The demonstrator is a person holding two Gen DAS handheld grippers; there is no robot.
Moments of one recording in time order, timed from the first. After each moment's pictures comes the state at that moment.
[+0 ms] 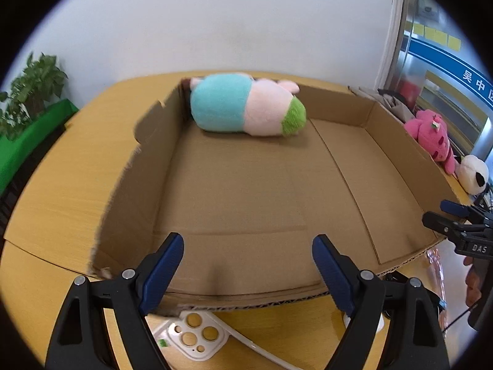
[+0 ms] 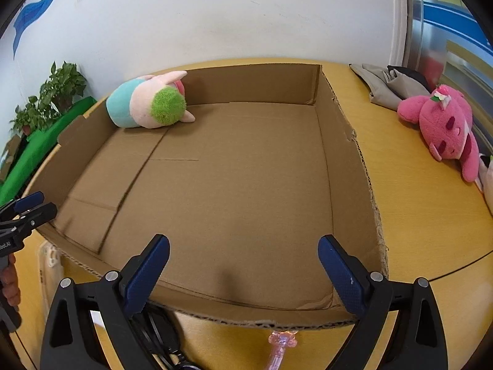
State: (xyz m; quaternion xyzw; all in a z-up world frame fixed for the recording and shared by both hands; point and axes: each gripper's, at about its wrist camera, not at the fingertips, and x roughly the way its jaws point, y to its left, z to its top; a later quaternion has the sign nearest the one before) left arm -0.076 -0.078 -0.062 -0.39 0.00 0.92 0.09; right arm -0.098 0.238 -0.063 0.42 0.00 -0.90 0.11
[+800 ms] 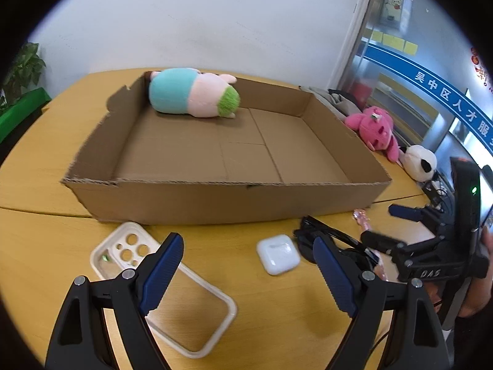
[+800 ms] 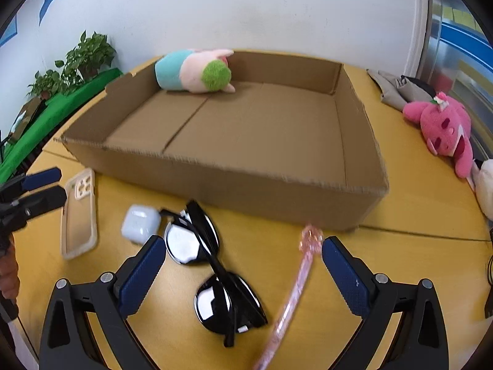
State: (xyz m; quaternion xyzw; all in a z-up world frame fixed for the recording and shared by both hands) left arm 0.003 -0.052 -0.059 -0.39 -0.05 0.90 0.20; right arm -0.008 0.224 -0.067 0.43 0.06 -0.89 0.14
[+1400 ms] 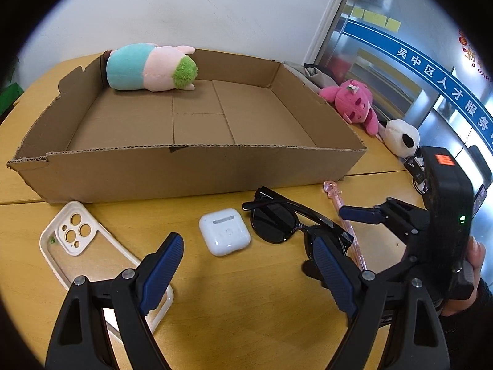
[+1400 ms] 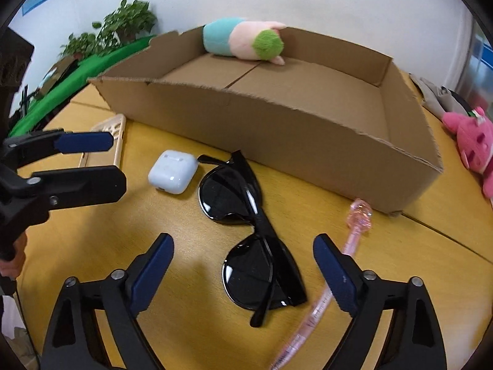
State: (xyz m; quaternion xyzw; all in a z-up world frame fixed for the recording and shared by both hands) left arm 0.012 -0.002 -0.078 -0.43 -0.04 0.87 0.24; right arm 0.015 0.194 -0.096 0.45 0.12 -0.86 0.22
